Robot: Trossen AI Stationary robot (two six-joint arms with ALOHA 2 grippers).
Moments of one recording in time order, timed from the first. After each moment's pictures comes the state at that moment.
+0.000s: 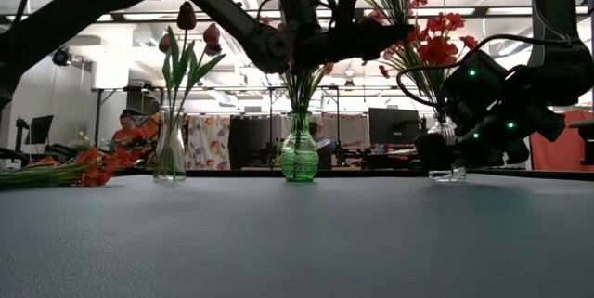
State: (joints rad) left arm 0.36 2.27 1.67 0.86 0.53 0.33; right arm -0.30 1.72 0.20 0.80 0.99 0.58
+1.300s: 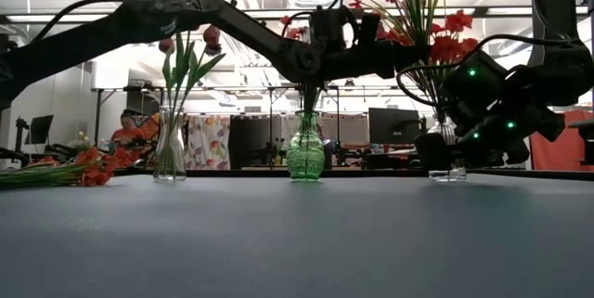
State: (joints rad) left arm 0.40 2.53 2.13 0.56 0.70 0.35; right arm -0.30 1.72 0.20 0.80 0.99 0.58
